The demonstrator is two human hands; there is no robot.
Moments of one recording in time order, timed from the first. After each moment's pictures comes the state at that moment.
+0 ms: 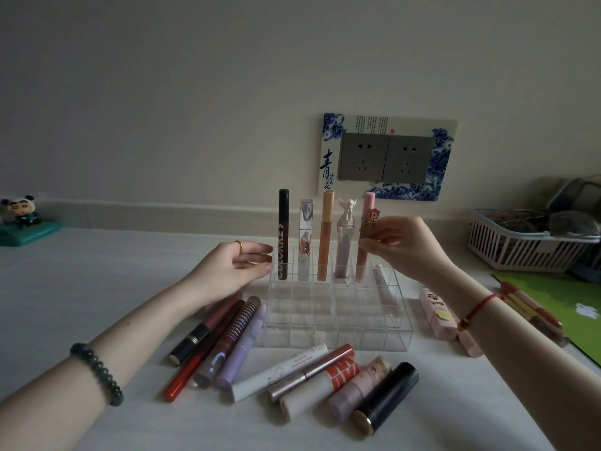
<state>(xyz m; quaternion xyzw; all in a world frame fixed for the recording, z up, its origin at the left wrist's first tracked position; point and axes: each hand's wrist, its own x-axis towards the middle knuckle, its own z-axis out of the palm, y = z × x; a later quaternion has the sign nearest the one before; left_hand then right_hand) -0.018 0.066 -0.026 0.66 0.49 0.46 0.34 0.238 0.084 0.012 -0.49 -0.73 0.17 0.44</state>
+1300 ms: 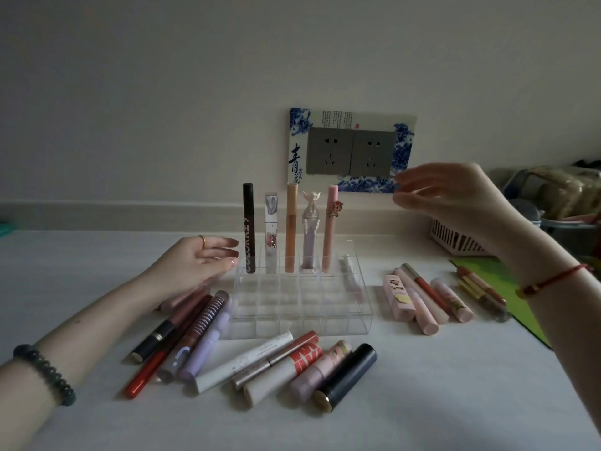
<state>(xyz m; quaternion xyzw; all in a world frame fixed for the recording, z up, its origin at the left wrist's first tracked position) -0.017 0.058 -0.018 0.67 0.51 0.44 0.32 0.305 0.037 0.073 -0.50 -0.73 0.10 0.45</state>
